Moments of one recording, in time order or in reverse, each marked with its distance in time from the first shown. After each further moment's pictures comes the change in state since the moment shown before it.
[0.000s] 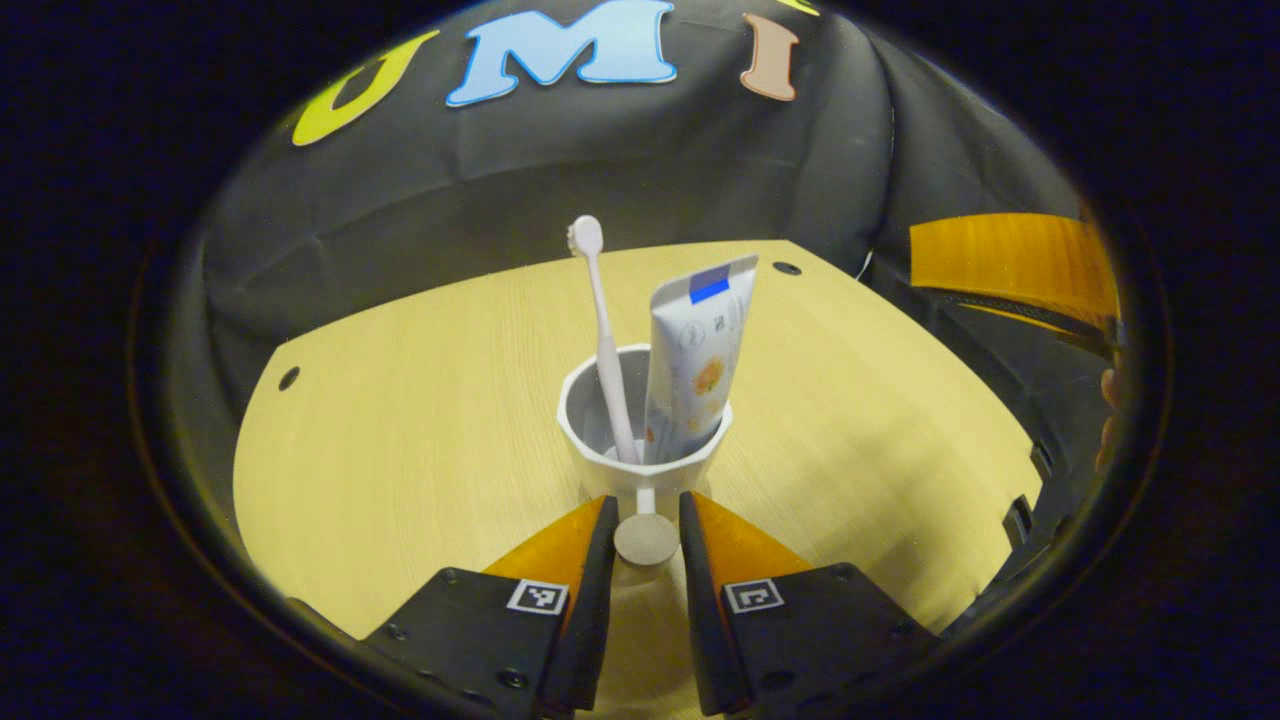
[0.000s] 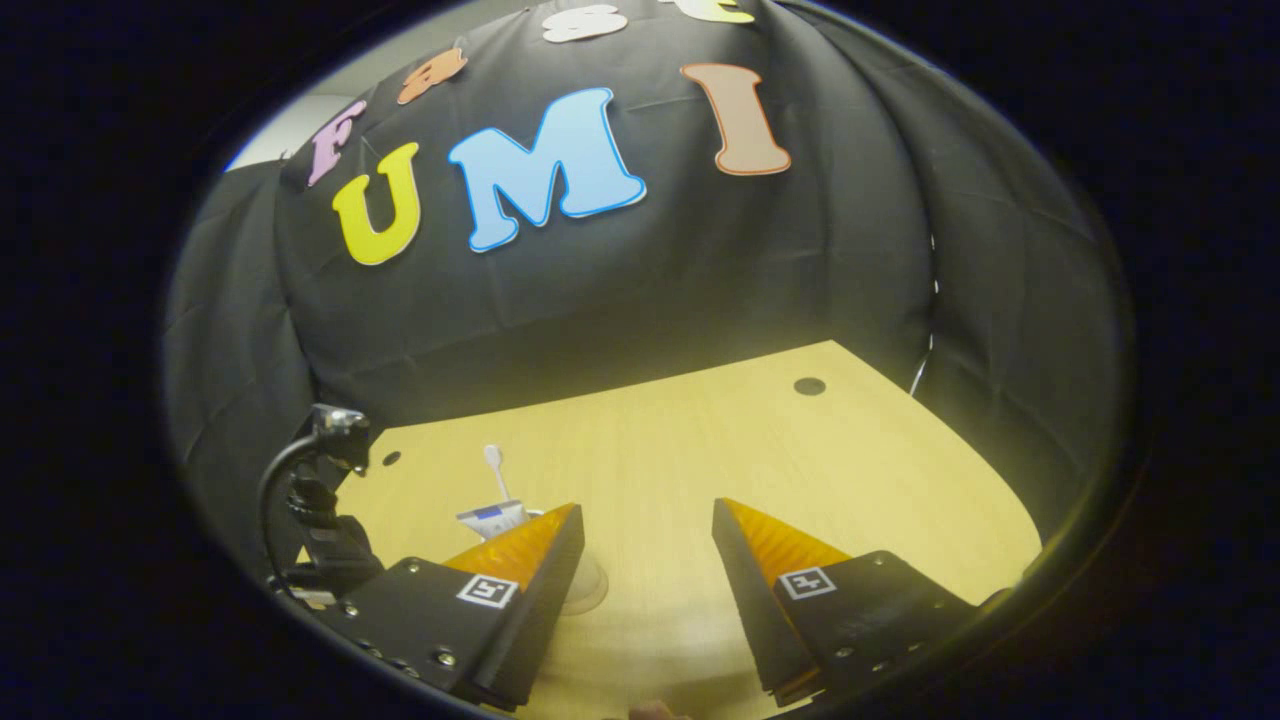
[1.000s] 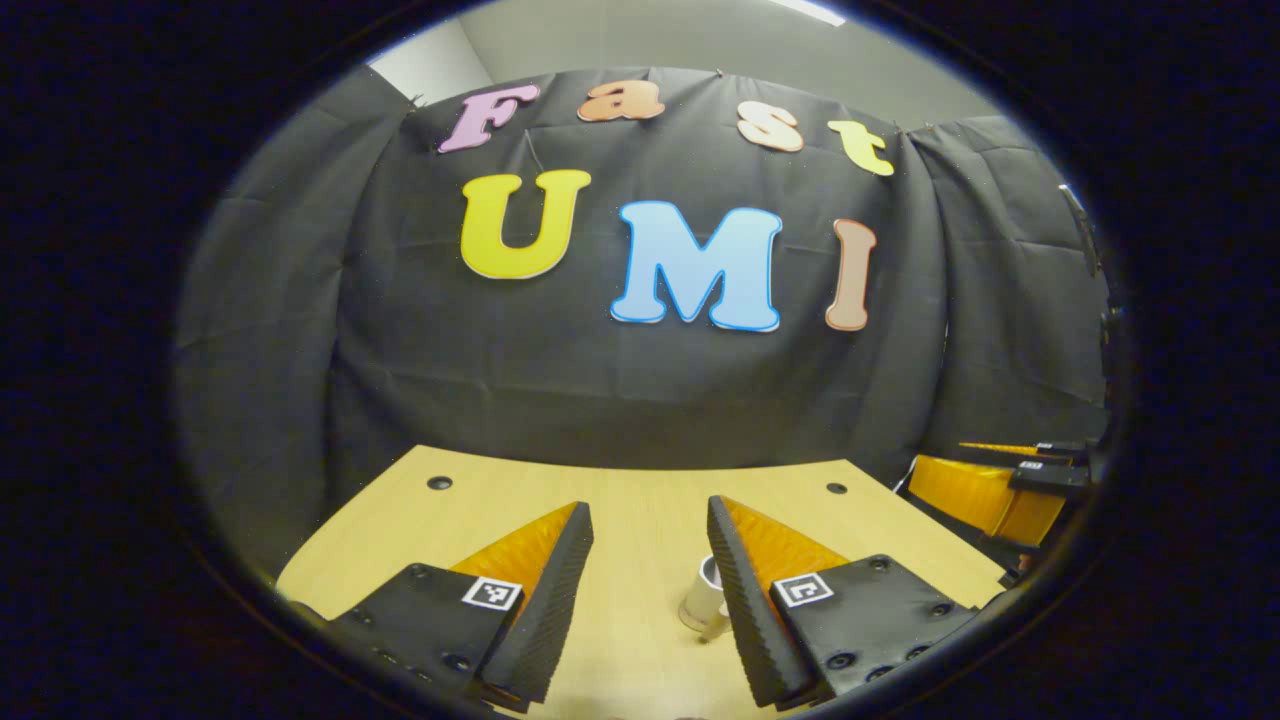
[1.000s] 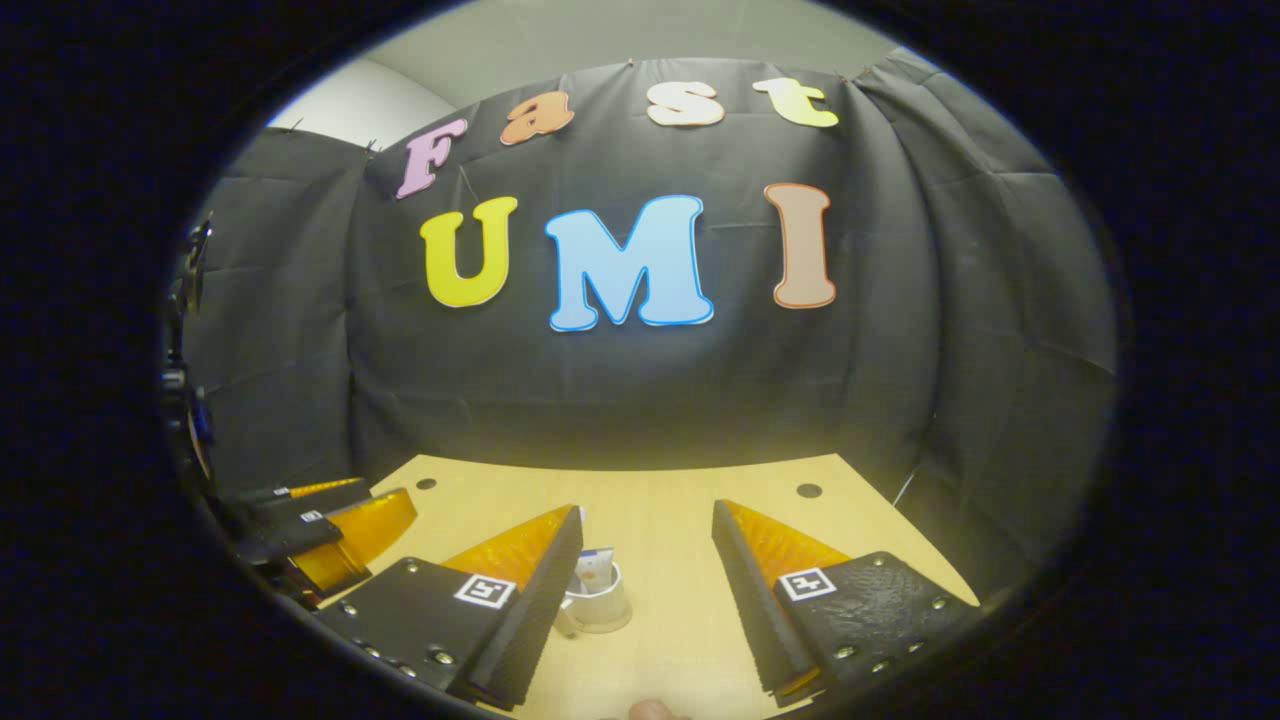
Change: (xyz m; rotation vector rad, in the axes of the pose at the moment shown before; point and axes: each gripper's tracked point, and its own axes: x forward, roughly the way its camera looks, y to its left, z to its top) left arm -0.182 0.078 0.112 -0.147 -0.605 0.211; right arm -0.099 0.071 0.058 -0.200 -0.242 0.023
